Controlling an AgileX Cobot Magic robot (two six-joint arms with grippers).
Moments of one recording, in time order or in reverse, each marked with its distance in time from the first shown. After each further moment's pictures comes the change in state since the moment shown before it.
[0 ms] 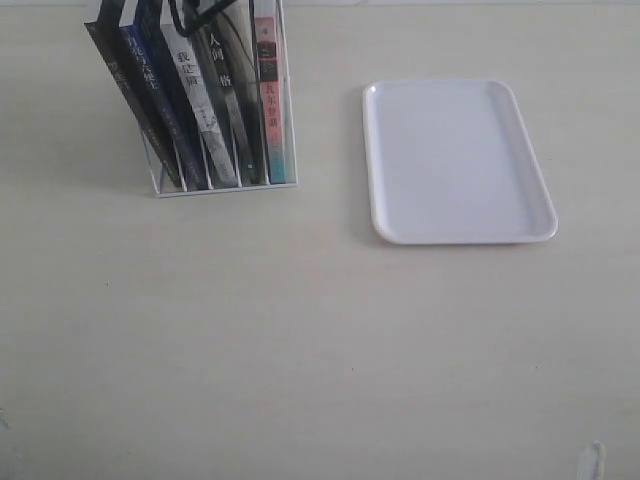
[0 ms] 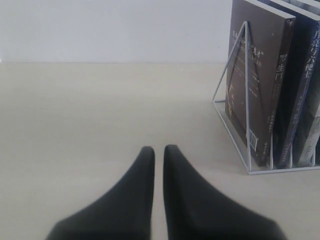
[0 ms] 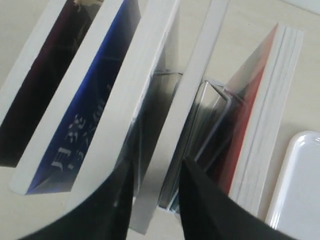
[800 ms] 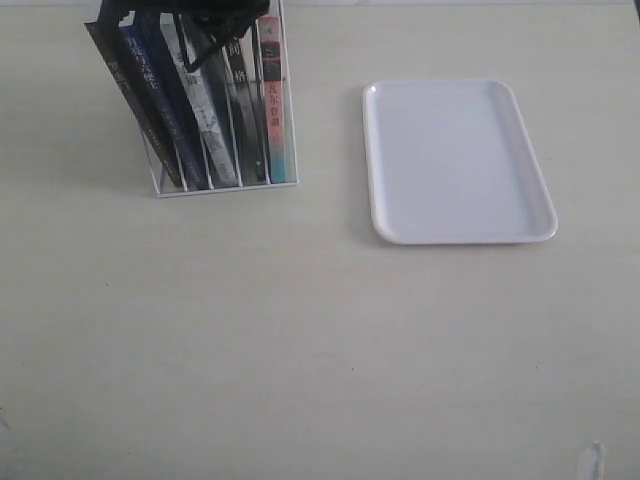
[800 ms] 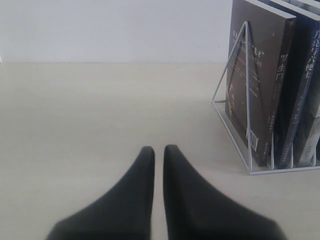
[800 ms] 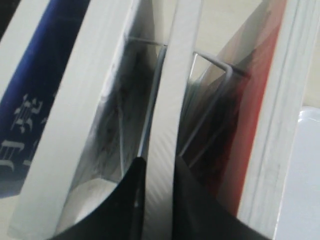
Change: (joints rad) left arm 0.000 0.000 0.000 0.000 0.000 0.000; right arm 0.000 0.053 0.000 -0.016 0.041 0.025
